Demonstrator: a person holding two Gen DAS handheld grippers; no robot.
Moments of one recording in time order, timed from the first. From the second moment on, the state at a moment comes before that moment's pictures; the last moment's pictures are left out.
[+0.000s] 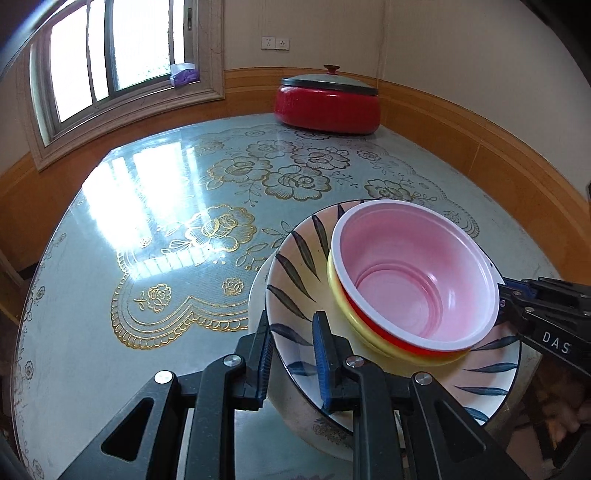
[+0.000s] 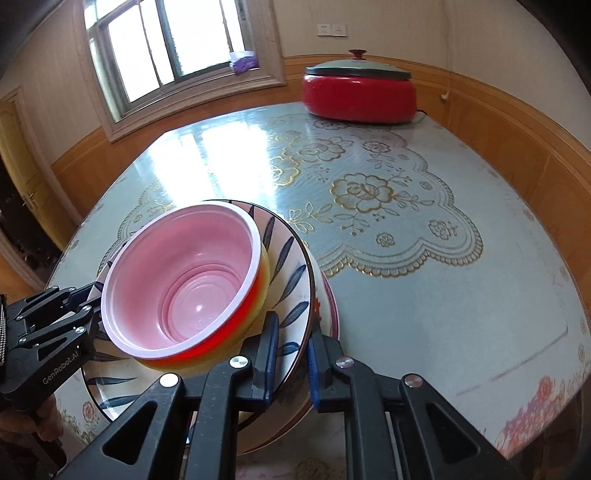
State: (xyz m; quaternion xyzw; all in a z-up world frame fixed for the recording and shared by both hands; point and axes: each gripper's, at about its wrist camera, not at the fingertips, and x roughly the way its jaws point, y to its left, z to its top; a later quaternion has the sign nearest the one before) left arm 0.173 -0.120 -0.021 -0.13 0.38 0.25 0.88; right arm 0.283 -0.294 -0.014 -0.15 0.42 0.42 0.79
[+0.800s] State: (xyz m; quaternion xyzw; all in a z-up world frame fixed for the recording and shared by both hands) left arm 0.155 -0.116 -0.013 -0.12 0.37 0.14 0.91; right arm 0.246 -0.296 -0.014 -0.10 0.41 0.28 0.86
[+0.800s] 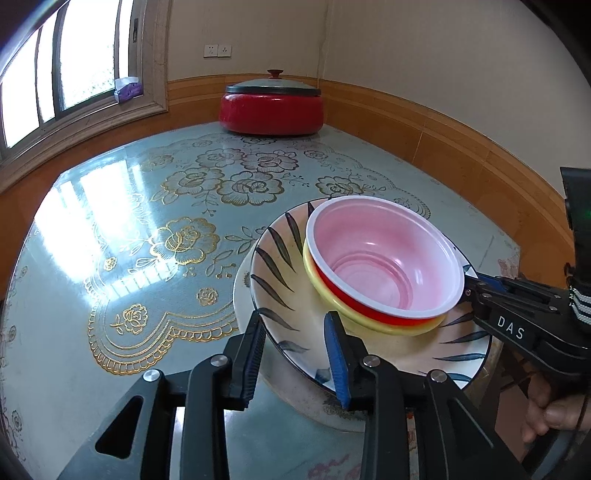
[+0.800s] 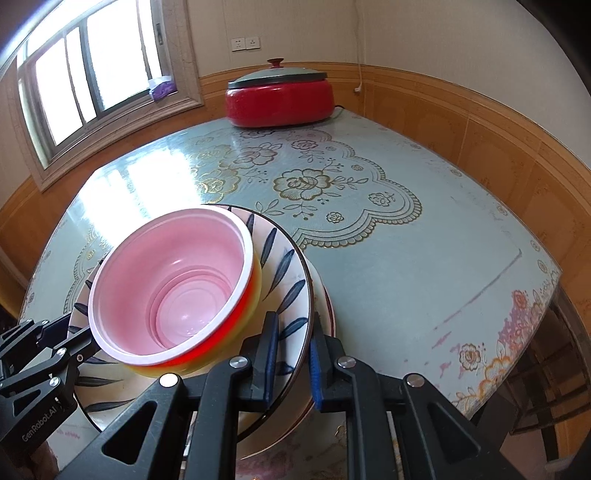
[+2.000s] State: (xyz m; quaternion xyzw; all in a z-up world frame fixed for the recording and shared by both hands) left arm 0.075 -0.156 0.012 -0.06 0.32 0.10 0.94; right arm 0.118 -0.340 0.007 -0.06 0.33 0.16 0.93
